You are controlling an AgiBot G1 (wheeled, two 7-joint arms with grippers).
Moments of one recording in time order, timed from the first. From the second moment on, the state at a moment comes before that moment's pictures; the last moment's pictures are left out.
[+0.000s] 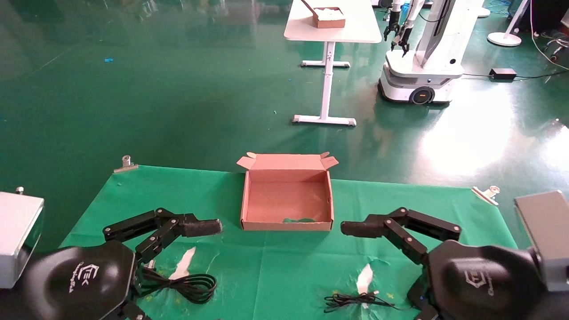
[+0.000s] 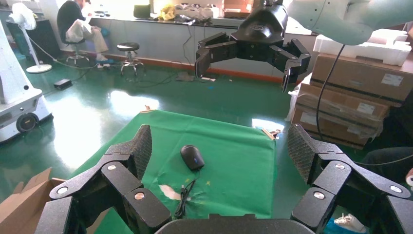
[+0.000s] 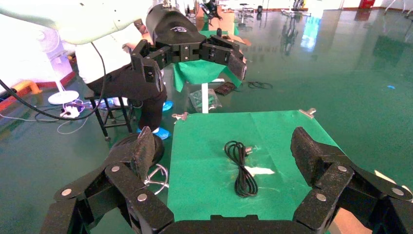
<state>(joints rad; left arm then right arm) -1.07 0.61 0.28 -1.28 0.73 1.49 -0.19 1.08 -0.61 -0.28 1.28 -0.73 -1.49 0.19</state>
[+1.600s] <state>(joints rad) -1.29 0.65 0.52 -1.35 1.35 1.47 -0.38 1.10 -0.57 -0.37 1.32 -1.03 -1.44 0.16</state>
